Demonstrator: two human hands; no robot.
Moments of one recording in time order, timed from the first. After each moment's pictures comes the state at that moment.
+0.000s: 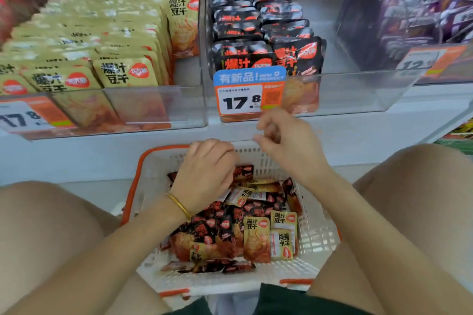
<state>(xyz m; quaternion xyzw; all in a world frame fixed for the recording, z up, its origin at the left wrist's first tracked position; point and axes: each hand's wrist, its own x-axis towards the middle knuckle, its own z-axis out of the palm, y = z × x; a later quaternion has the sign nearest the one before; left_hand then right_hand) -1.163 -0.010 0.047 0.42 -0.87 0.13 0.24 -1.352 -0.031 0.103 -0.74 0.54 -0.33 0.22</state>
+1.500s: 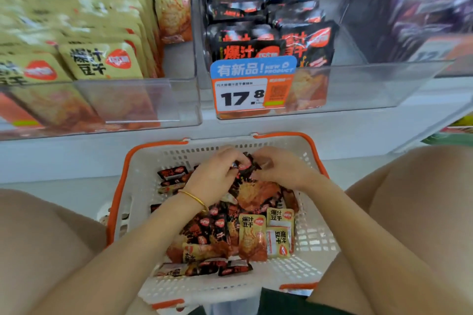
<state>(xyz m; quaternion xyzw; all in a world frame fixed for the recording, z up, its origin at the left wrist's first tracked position) -1.178 -0.034 0.001 0.51 -0.79 -0.27 0.21 -1.356 -0.056 0.019 -0.72 0.53 -0.09 0.43</state>
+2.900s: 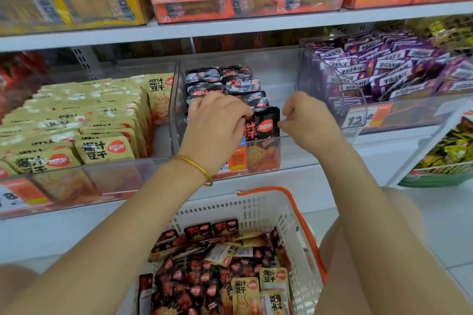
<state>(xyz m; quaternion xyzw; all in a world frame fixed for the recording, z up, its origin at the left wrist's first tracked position) -1.242 -0.087 0.201 0.49 -0.82 0.08 0.29 -1.417 -0.100 0.201 -0.66 0.70 -0.25 0.11</state>
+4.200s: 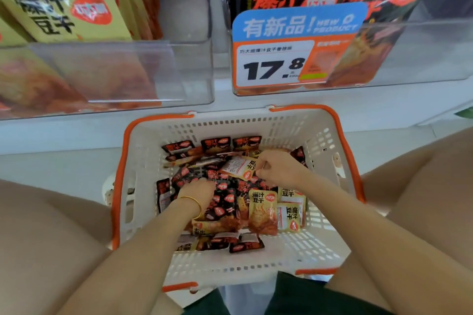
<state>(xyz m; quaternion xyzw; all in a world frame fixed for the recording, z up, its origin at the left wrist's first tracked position) -1.121 -0.014 -0.135 0.57 -0.72 -0.26 -0.31 -1.328 -0.054 -0.049 -0.69 0.57 0.07 0.43</state>
